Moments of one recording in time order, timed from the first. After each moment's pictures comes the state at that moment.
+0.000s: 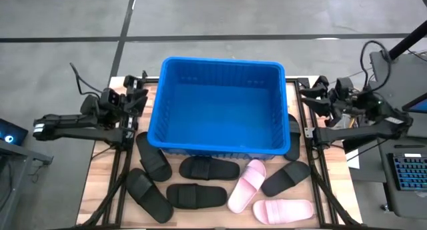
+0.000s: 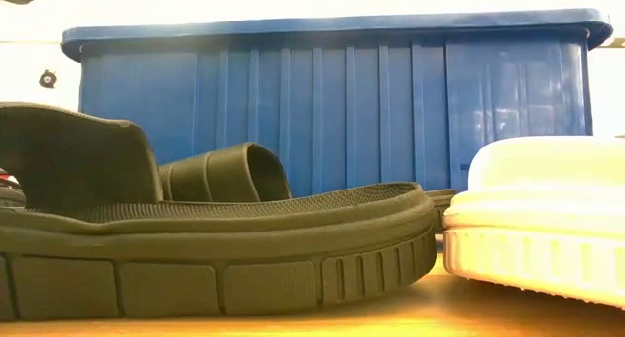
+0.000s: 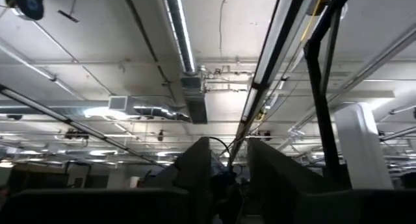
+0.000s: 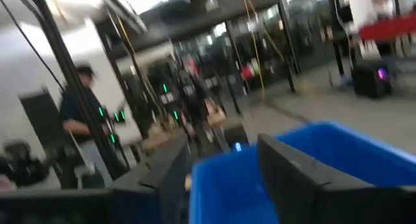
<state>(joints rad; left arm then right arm) 0.10 0.63 0.54 0.85 0.05 -0.05 -0.01 0.48 0.98 -0.37 0.10 0.31</state>
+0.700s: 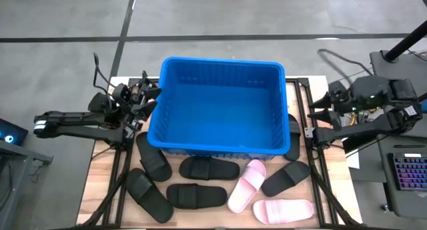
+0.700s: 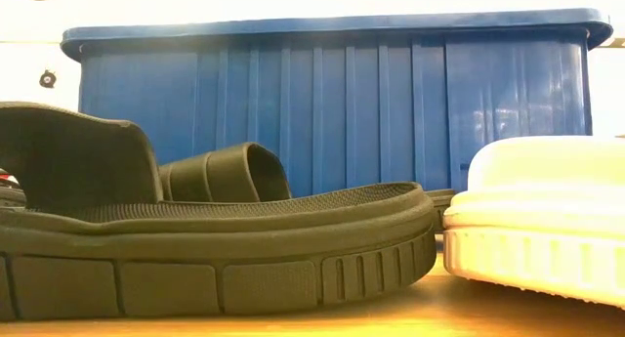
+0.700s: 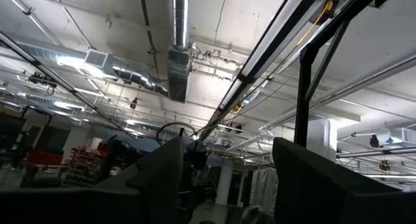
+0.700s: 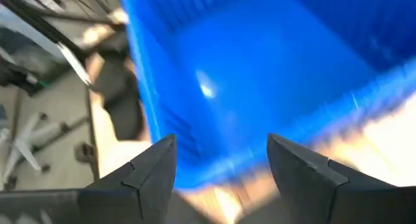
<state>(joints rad) 0.10 0.73 0.58 0.85 0.05 -0.31 -0.01 0.71 1.46 -1.43 0.05 0.53</state>
